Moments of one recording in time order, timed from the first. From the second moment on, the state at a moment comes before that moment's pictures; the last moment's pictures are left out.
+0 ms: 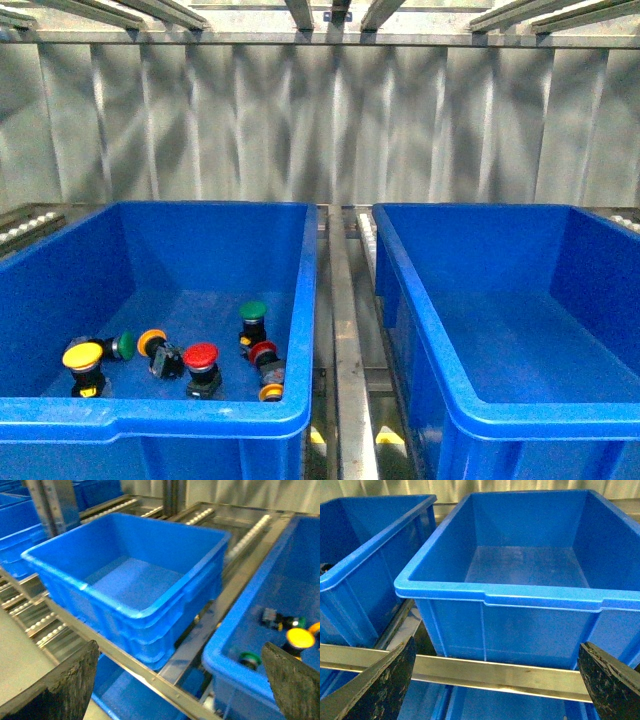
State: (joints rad) left arm -0.09 0.95 0.56 0.35 -0.63 -0.06; right arm 0.00 0.00 0.02 0.00 0.00 0.00
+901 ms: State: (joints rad) left arm -0.22 1.94 1.62 -0.33 -0.24 -0.24; right arm 0.00 0.00 0.02 0.00 0.00 0.00
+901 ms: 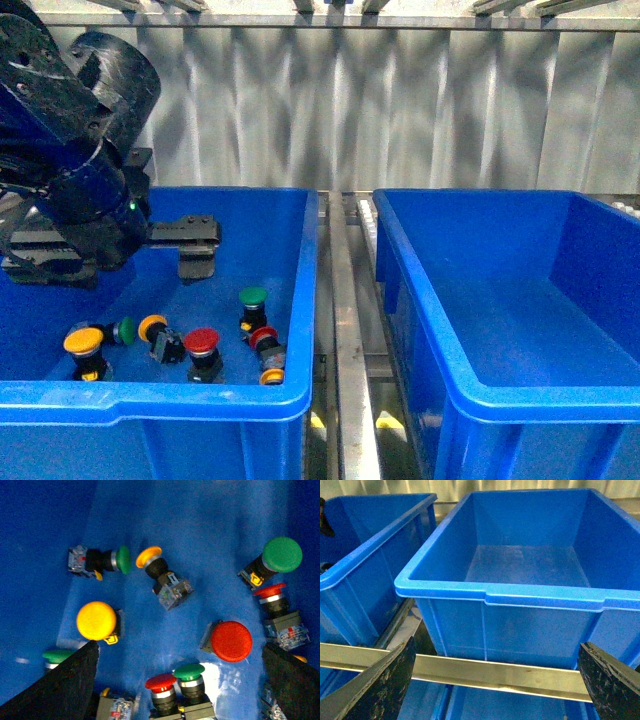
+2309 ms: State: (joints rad) left arm -0.25 2.29 1.97 -0.53 -0.17 -0.26; right arm 0.00 0.00 0.02 0.00 0.00 0.00
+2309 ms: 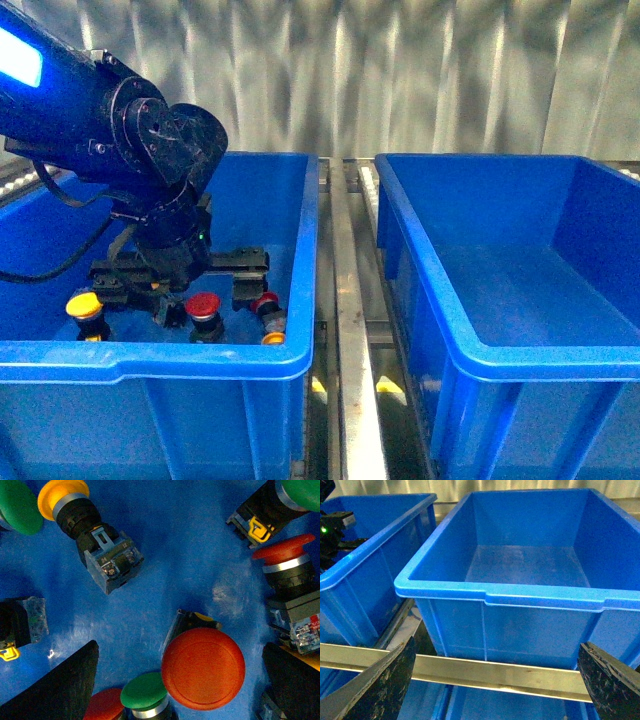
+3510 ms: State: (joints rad) left arm -0.11 1.70 1.43 -0.26 -0.05 -0.28; right arm 0.00 0.00 0.02 0.00 0.00 0.00
